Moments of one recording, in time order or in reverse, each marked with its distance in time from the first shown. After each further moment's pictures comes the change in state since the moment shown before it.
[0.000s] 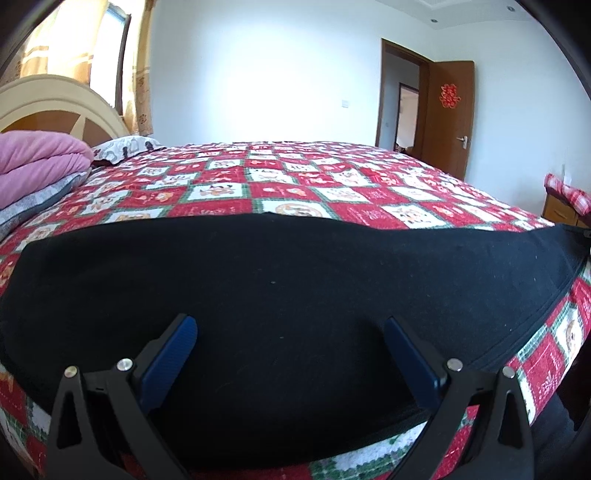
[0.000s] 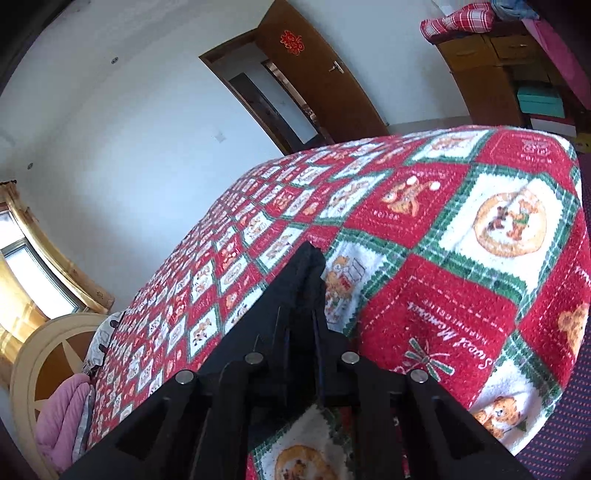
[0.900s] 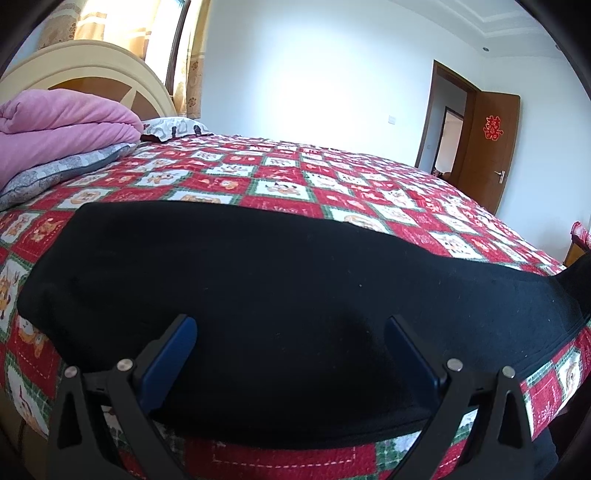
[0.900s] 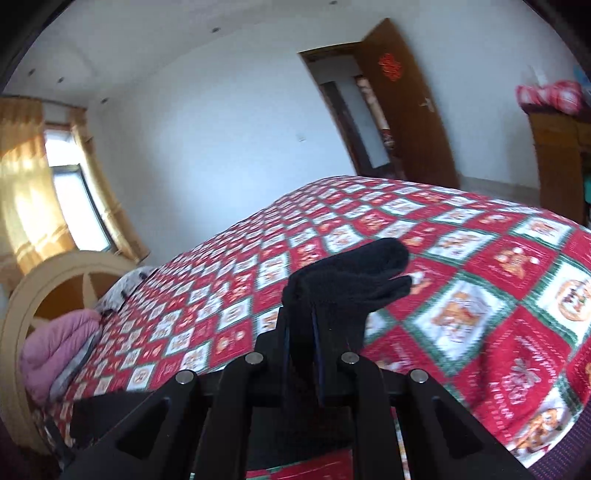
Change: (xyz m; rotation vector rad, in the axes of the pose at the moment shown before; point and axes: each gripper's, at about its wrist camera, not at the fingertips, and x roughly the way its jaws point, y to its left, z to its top) left arm -0.015 0.045 -0.004 -0.165 -0.012 0.087; right arm -0.023 0.108 -0.026 -0.334 -0.041 0.167
